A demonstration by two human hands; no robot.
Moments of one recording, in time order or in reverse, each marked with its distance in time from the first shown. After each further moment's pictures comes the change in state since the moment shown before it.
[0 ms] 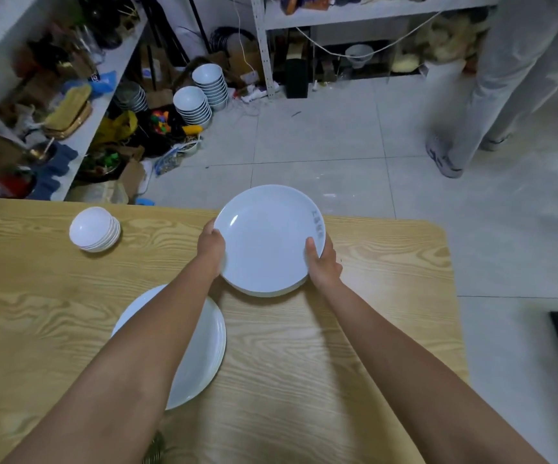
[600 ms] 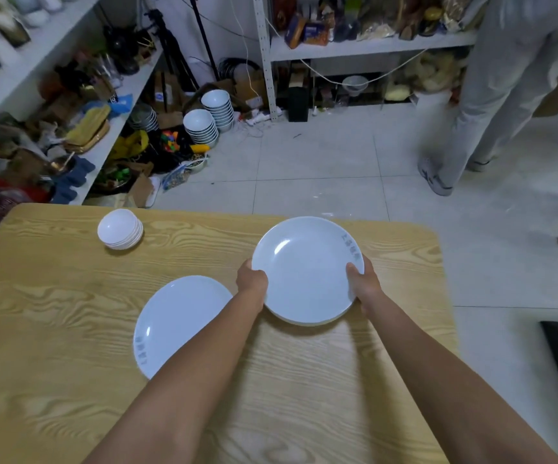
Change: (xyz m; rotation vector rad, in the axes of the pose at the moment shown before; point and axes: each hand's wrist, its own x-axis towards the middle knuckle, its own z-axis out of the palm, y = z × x) left_hand -0.105 -0.036 0.008 -0.096 -0.084 -0.100; right_hand -0.054 0.022 -0.058 0.297 0.039 0.067
